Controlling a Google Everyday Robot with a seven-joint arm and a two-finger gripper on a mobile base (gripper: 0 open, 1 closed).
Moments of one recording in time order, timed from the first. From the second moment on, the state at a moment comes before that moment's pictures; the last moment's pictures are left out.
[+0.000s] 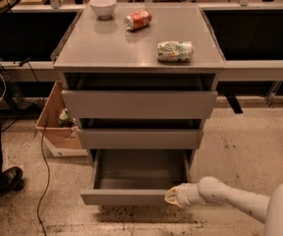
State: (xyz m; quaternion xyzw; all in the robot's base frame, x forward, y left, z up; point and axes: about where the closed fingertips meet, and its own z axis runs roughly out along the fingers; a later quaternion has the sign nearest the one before) arm 0.543 -0.140 0.253 -0.64 0.70 0.13 0.31
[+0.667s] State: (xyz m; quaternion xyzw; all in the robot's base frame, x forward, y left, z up) arm 0.541 -0.135 0.235 -0.62 0.70 0.15 0.31
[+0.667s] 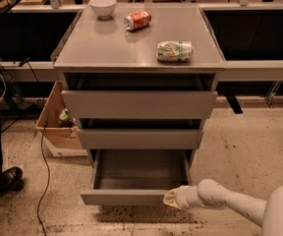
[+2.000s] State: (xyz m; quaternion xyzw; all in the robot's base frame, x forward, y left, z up) arm 0.565 -0.100 0.139 -0.60 0.68 0.20 0.38
